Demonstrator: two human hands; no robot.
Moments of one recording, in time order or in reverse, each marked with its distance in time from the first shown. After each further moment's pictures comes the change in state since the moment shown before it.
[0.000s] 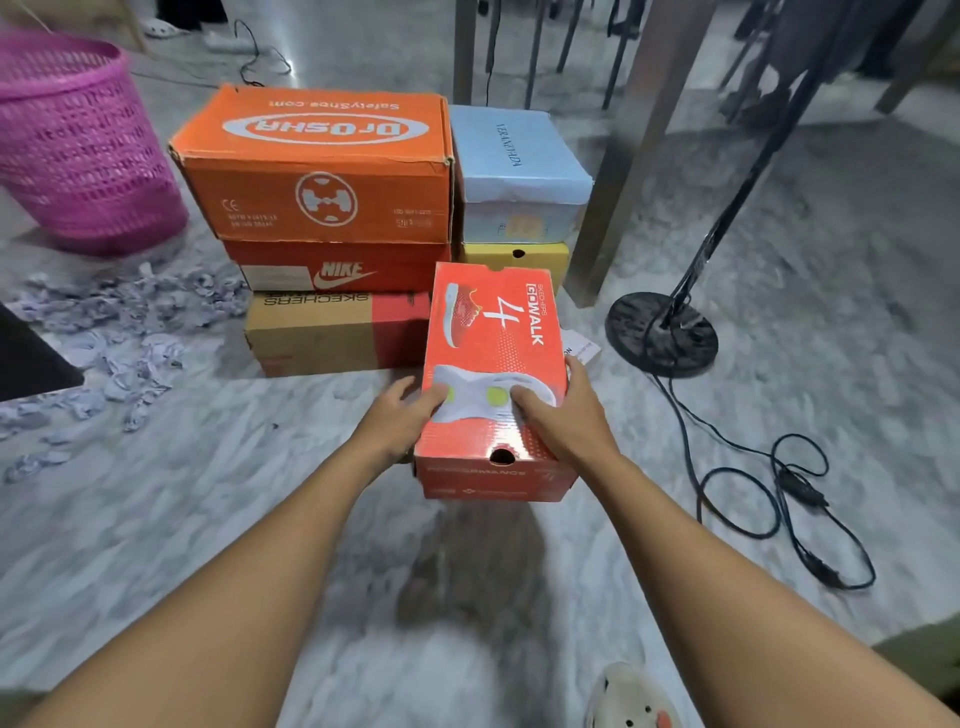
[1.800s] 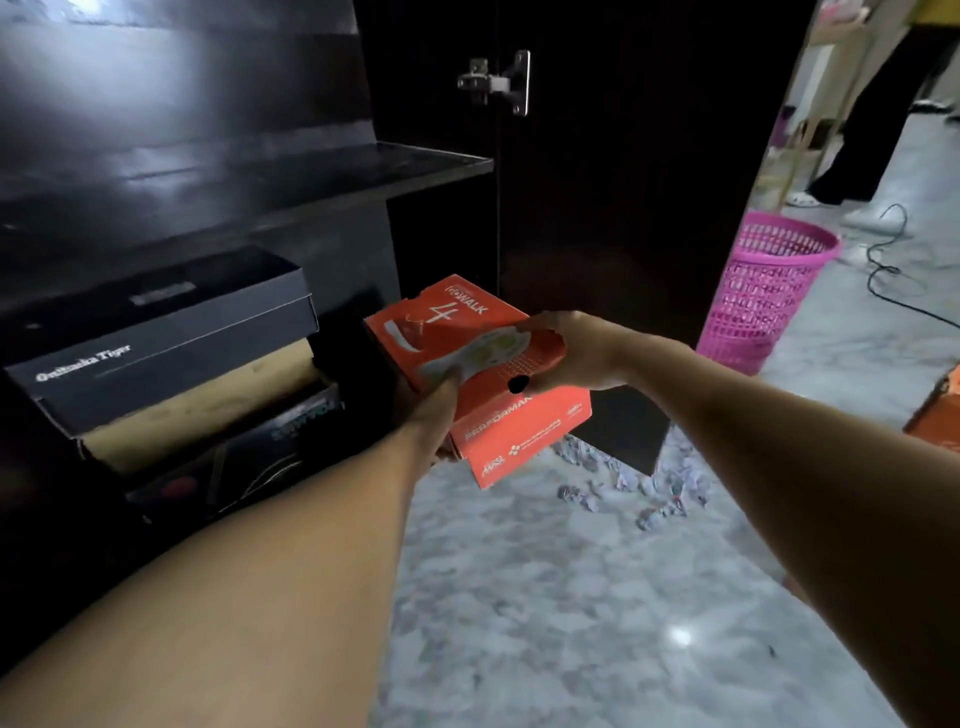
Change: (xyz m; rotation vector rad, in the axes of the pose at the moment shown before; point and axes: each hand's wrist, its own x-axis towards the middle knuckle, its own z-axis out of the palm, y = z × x) left_hand -0.205 -0.096 -0.447 -0.626 1.320 -0.136; right_hand -0.131 -0.445 0.416 -0.451 -1.121 -1.219
